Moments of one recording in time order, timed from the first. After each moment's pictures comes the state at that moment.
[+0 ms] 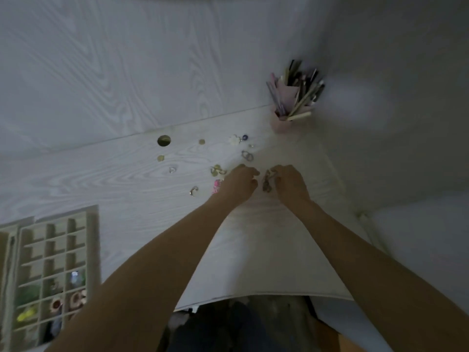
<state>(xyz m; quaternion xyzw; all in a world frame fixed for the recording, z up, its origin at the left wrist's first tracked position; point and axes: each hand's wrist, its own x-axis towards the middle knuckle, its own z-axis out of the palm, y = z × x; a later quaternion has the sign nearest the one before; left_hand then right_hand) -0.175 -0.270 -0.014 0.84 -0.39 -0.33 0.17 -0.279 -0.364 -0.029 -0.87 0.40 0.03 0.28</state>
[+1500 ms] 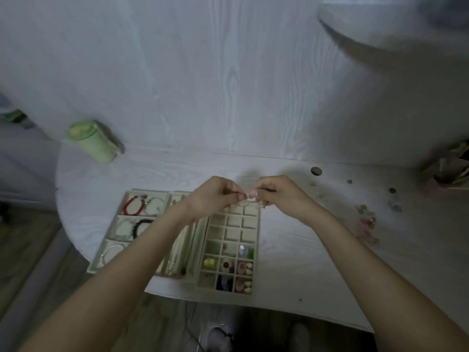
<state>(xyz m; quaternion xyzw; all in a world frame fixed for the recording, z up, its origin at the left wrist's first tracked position) -0.033 0.131 0.131 0.81 -0.22 -0.32 0.44 -0.091 -0.044 0.109 -0.81 0.04 0.09 0.58</state>
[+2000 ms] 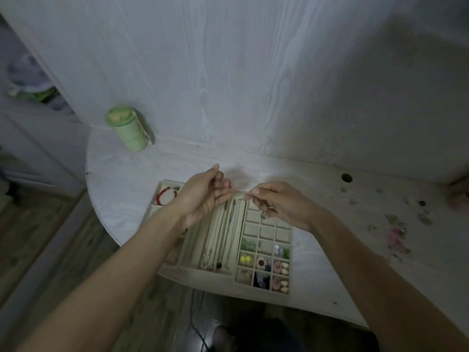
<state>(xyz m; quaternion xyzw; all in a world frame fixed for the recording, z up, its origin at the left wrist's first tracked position) -0.005 0.241 0.117 0.54 0.06 -0.34 0.77 -0.065 0.055 0.108 -0.71 0.07 0.20 0.67</state>
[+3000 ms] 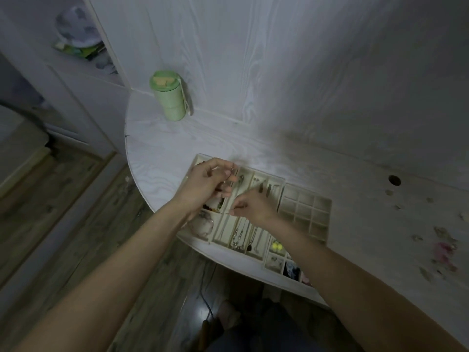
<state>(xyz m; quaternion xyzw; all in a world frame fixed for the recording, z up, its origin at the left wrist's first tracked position) -0.013 0.323 0.084 0.68 0.02 -0.21 0.70 -0.028 0.173 0.006 -0.88 -0.01 0.22 0.43</state>
